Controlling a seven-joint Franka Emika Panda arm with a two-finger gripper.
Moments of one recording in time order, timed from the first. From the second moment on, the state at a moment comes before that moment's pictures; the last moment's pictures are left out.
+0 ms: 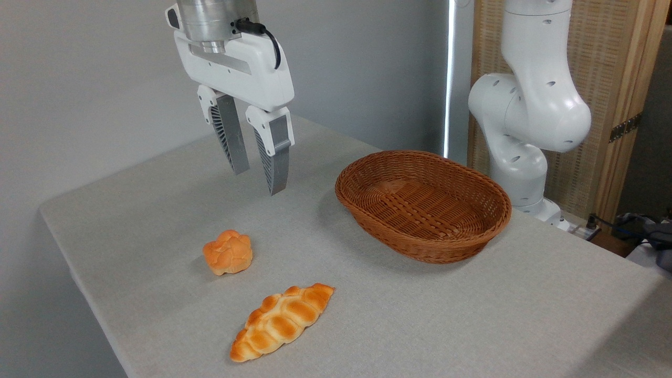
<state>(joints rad) -0.14 0.00 0.02 -1.61 -0.02 1.62 0.60</state>
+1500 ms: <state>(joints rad) -0.17 0.01 0.02 -1.61 -0.02 1.68 0.60</state>
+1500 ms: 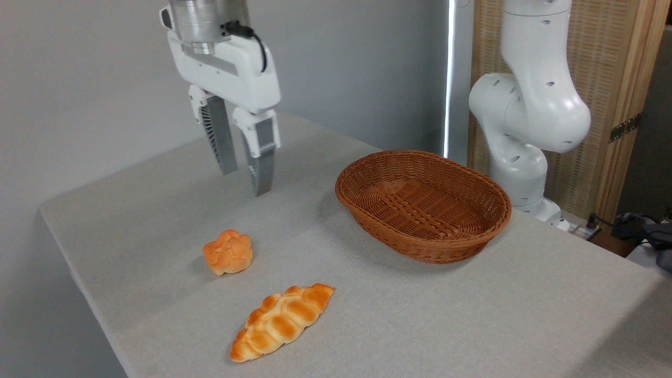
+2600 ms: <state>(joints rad) -0.32 0.22 0.00 -1.62 -0.02 1.80 0.61</state>
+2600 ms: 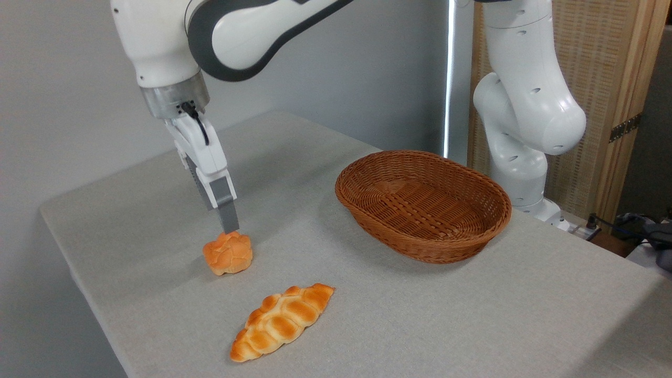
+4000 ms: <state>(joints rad) -0.38 0.33 0.00 -1.64 0.09 1.94 0.61</state>
